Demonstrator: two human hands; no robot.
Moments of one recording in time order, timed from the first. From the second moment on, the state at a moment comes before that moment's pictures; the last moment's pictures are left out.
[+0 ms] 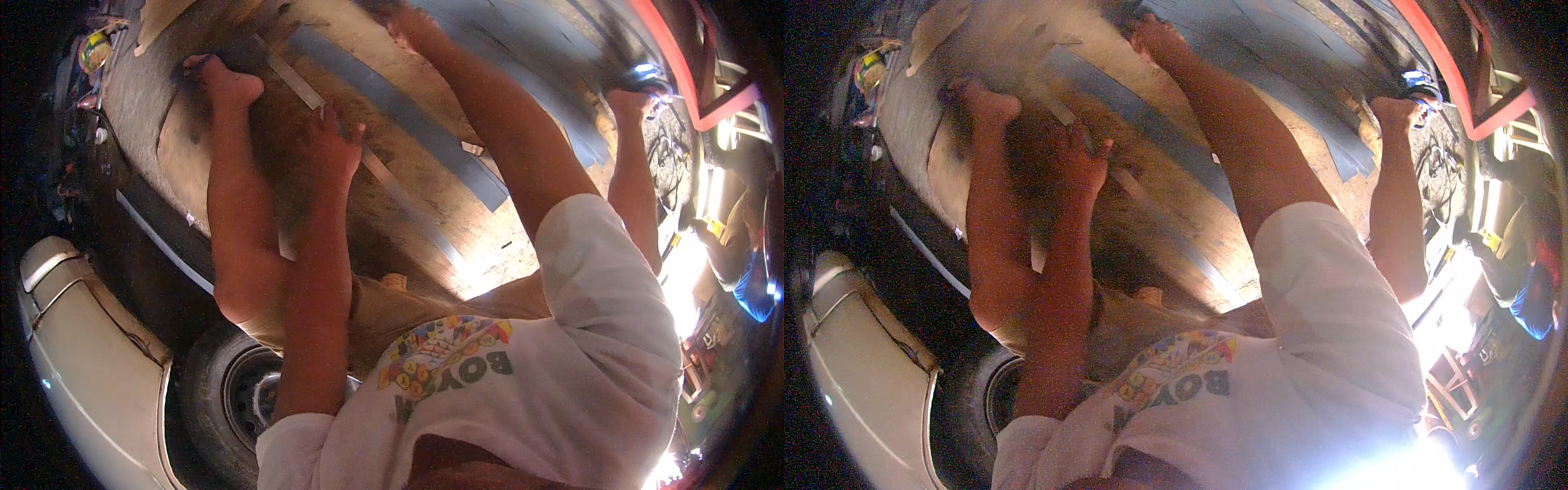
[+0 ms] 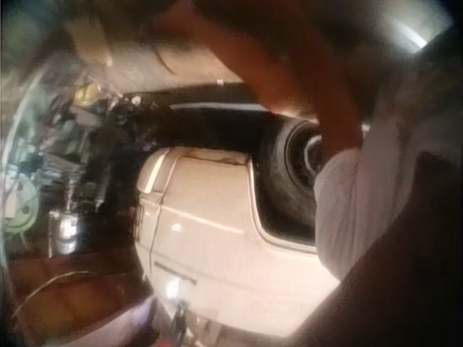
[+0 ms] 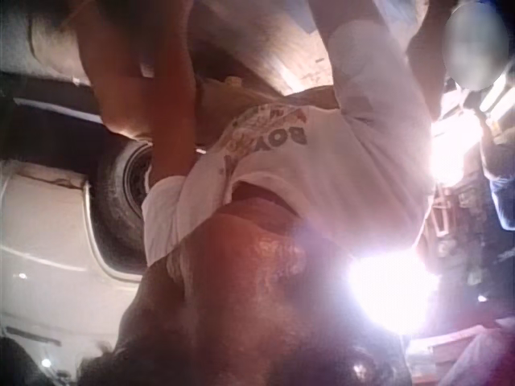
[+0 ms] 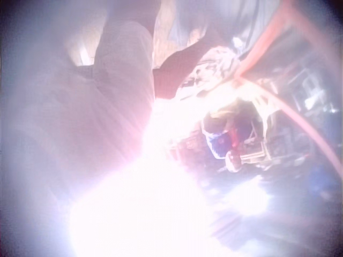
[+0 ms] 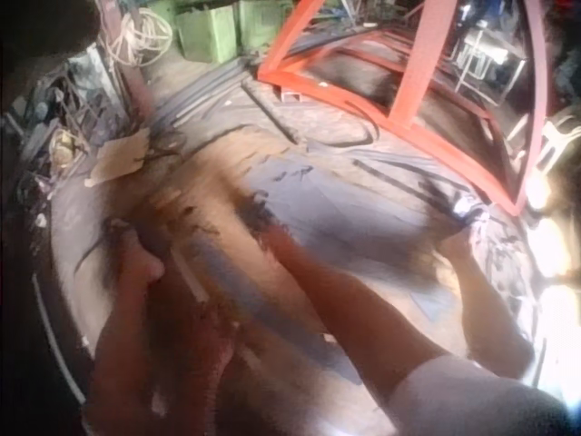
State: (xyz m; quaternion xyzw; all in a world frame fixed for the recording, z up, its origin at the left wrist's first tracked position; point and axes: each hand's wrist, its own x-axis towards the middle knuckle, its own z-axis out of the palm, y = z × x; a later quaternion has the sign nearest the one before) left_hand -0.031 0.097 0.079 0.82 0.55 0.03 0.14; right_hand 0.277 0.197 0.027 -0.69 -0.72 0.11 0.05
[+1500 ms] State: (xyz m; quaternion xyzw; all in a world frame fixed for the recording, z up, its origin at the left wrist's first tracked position) left_hand 0.010 0.020 0.065 0.96 0.20 0.04 0.17; right_hand 0.340 -0.149 0.024 -0.81 -0.59 -0.04 0.06
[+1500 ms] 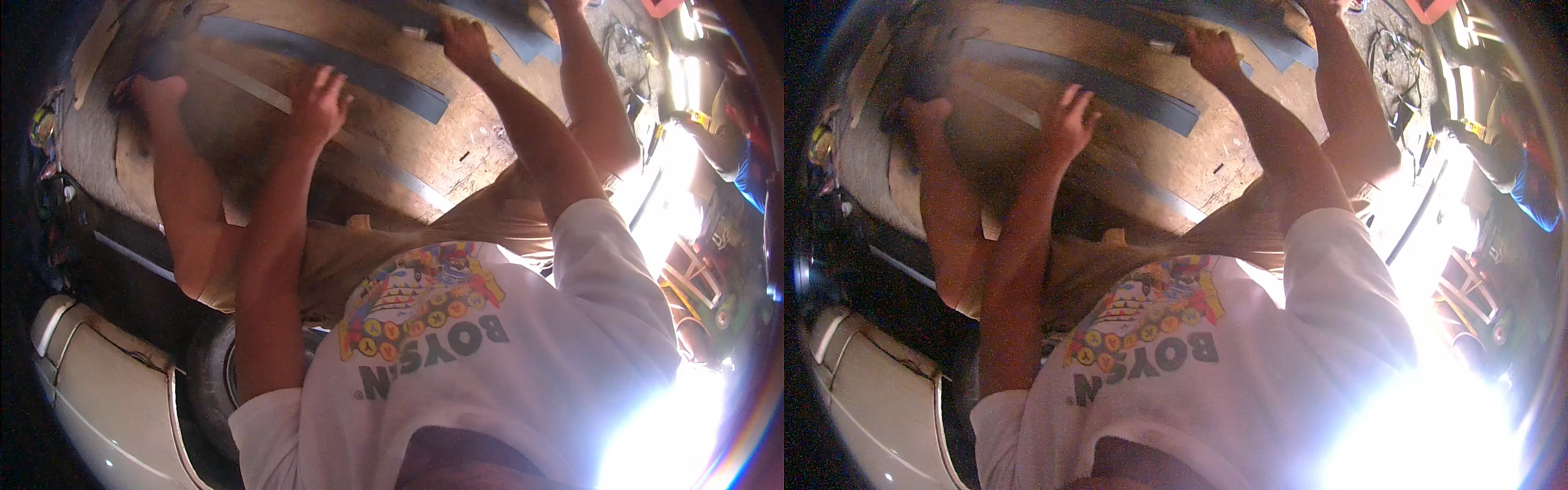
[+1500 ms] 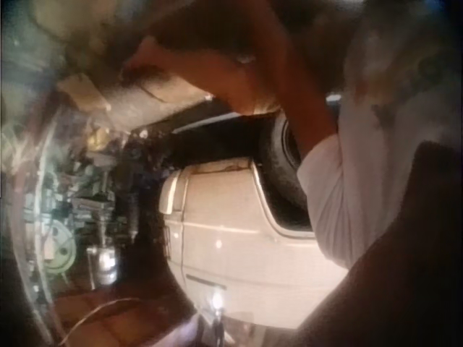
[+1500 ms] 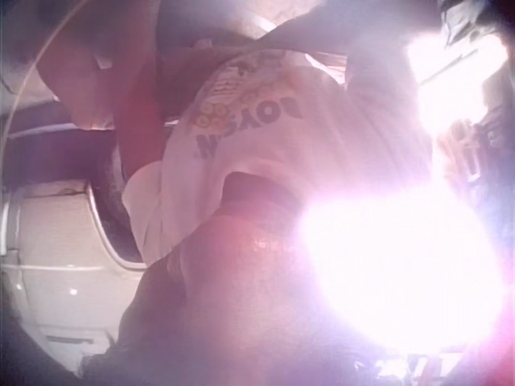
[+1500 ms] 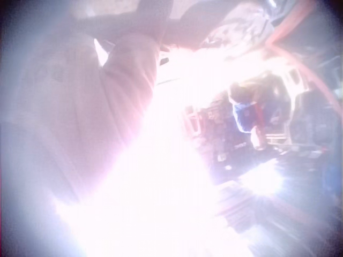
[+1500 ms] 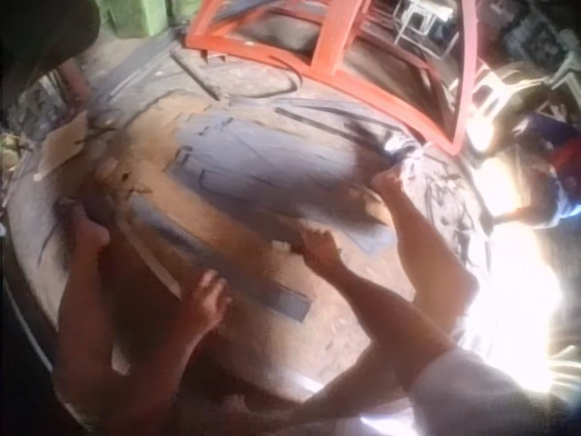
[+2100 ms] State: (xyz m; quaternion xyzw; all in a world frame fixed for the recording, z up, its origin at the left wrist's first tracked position) left_hand 0.072 -0.042 0.033 1.00 -0.05 0.02 0.06; right_hand 0.392 -0.175 0.105 -0.76 -0.55 -0.24 0.26
